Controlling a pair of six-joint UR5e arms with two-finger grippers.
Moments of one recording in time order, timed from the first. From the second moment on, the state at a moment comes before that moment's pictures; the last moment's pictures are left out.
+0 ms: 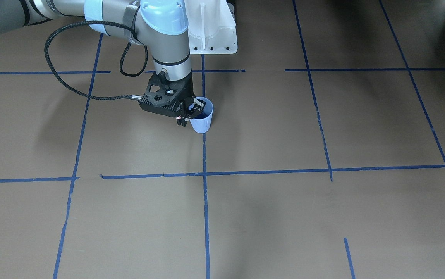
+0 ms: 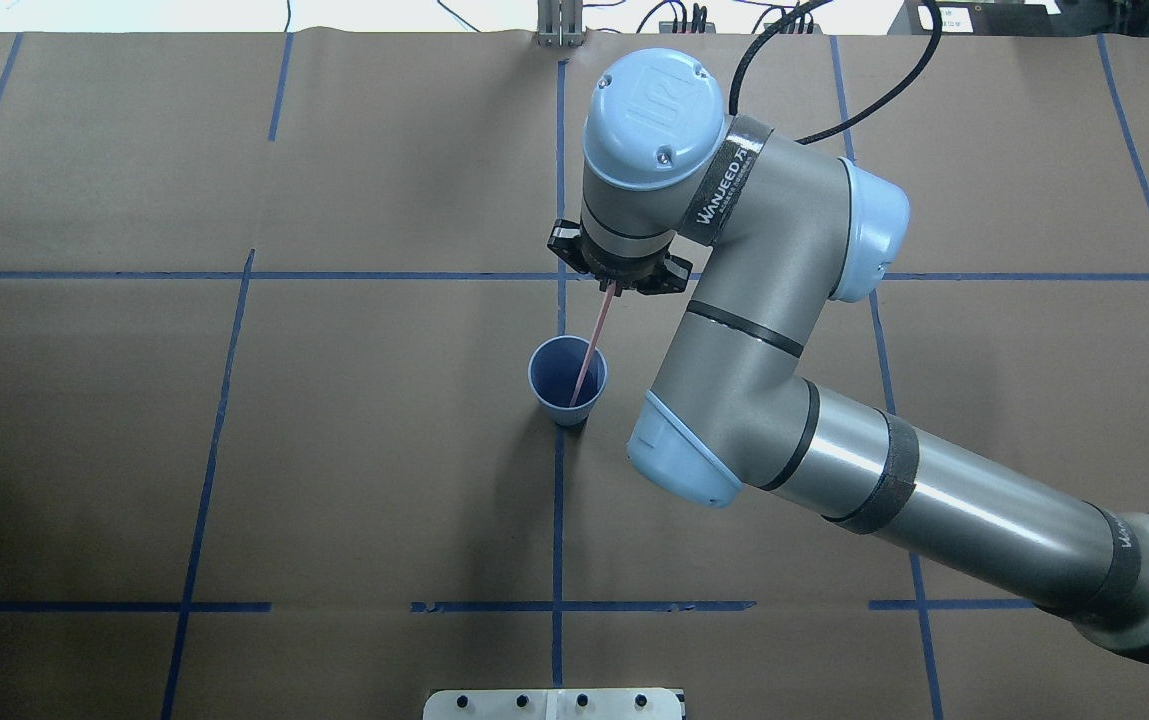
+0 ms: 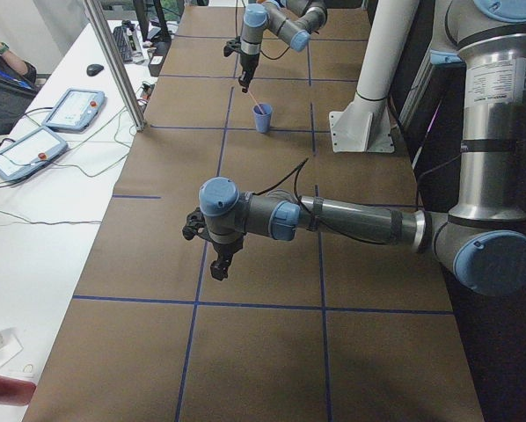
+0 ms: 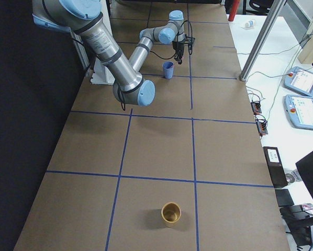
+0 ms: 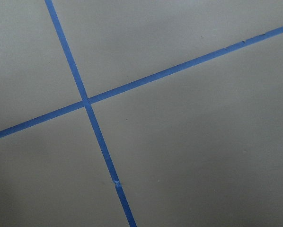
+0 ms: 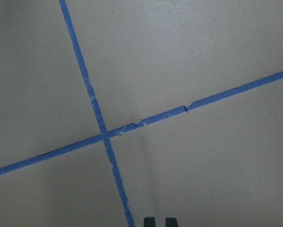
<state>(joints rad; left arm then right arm) -1.45 -1.52 -1.74 -1.62 -2.38 0.15 0.61 -0.74 1.67 -1.73 1.83 1.48</state>
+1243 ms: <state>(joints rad) -1.45 -1.53 -1.73 -1.61 -2.38 0.15 0.84 -0.84 1.65 -1.71 2.07 1.12</state>
